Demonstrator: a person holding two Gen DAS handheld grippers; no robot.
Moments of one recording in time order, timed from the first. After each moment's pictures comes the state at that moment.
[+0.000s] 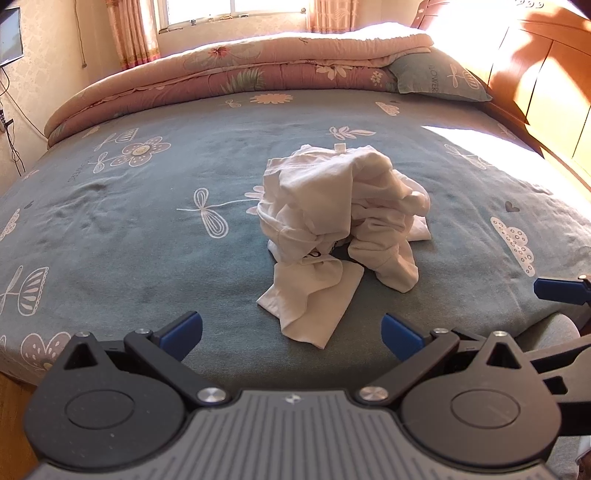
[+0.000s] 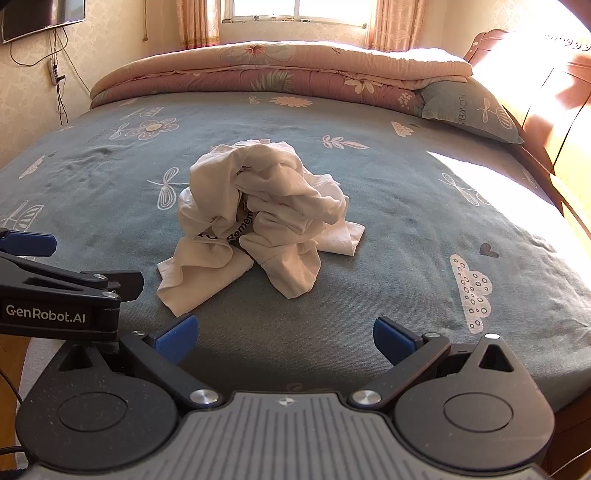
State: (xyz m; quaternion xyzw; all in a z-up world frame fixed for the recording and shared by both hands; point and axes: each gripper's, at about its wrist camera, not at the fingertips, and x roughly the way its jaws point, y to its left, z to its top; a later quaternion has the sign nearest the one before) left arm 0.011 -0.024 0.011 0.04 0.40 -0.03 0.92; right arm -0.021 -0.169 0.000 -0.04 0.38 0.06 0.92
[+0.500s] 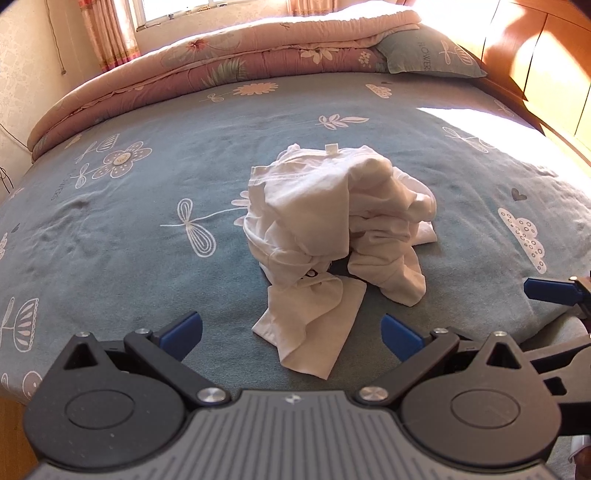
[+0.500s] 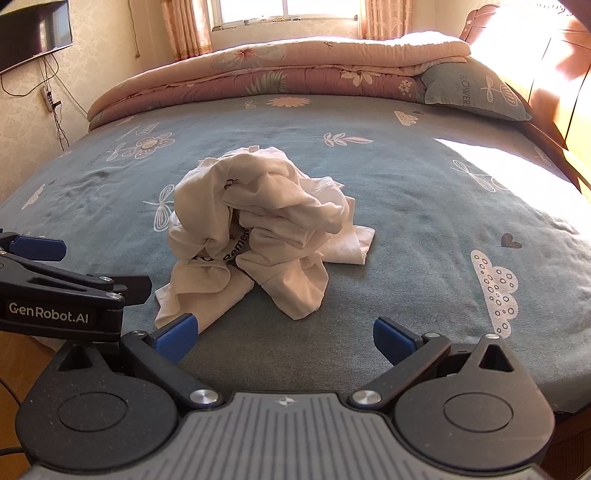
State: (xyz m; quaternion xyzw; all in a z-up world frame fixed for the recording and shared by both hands) left arm 0.063 -0.040 0.010 0.08 0.43 -0.05 0.90; right arm 0.019 -0.187 -0.014 0.02 0.39 0.08 0.92
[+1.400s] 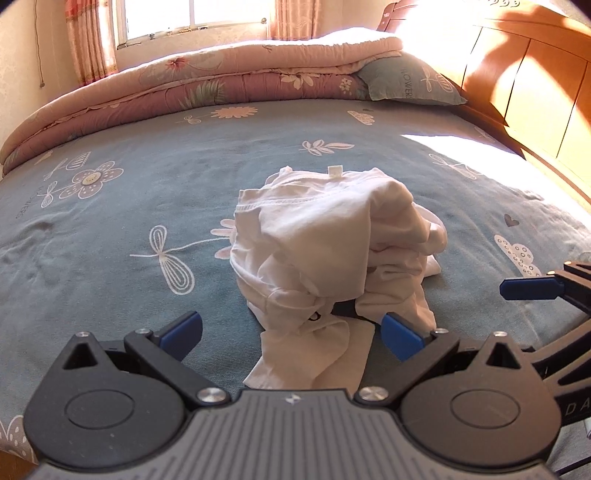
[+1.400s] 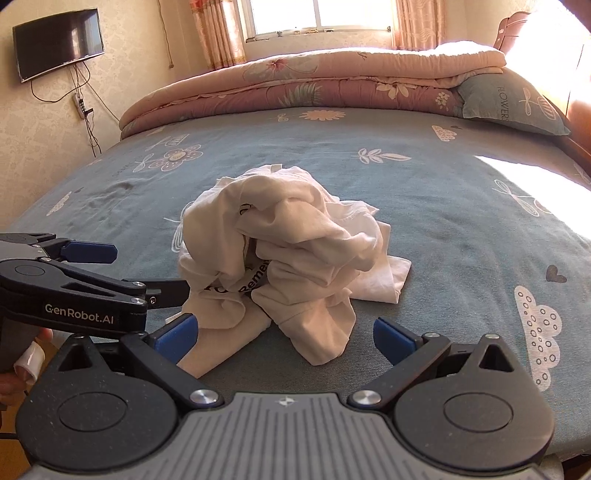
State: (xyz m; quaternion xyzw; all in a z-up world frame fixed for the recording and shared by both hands) left arm 0.098 -0.015 -0.018 0.06 0.37 -0.11 0.92; right arm 0.058 -0.190 -0.025 0.04 0.37 0.16 0.91
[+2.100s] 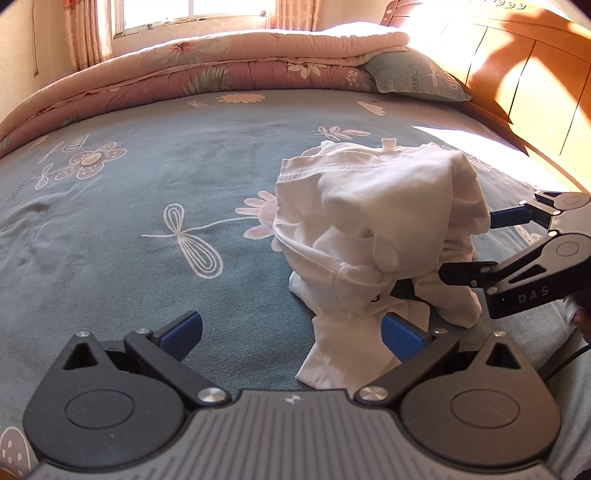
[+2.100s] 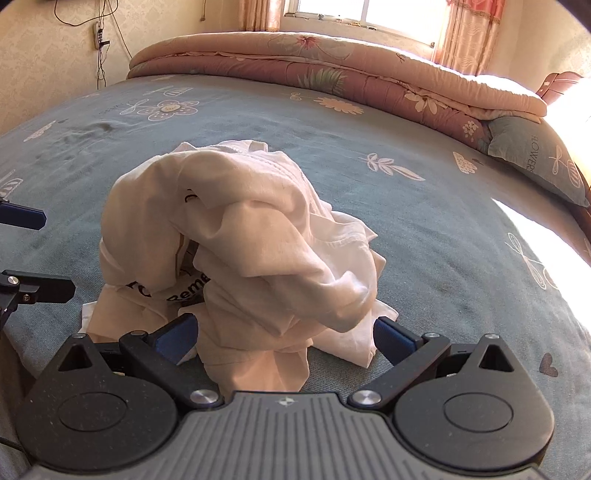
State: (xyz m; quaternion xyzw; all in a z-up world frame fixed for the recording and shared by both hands) left arm 0.121 0.035 -0.051 0.03 0.39 -0.12 0.91; right arm 0.138 -0.165 -0.058 -0.11 0.37 0.14 0.91
